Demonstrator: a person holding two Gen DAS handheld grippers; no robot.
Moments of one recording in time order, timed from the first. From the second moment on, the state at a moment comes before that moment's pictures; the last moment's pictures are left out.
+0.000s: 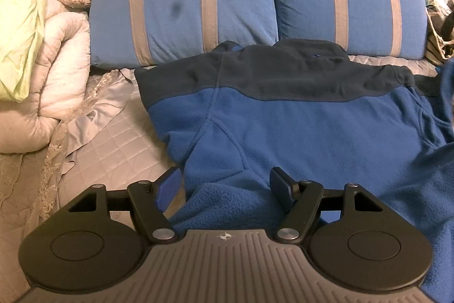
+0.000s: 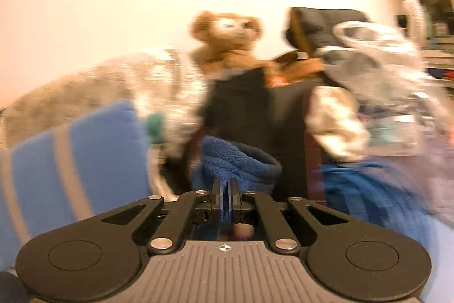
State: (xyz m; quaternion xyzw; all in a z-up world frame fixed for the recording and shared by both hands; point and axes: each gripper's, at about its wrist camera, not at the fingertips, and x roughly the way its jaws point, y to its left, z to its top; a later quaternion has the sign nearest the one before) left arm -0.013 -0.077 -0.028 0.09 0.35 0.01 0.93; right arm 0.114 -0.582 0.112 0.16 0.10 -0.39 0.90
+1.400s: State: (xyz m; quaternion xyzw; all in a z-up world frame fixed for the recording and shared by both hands) left arm -0.016 -0.074 -0.028 0.09 0.34 0.02 0.93; right arm 0.220 -0.390 -0.032 0.18 0.42 -0.20 0.87
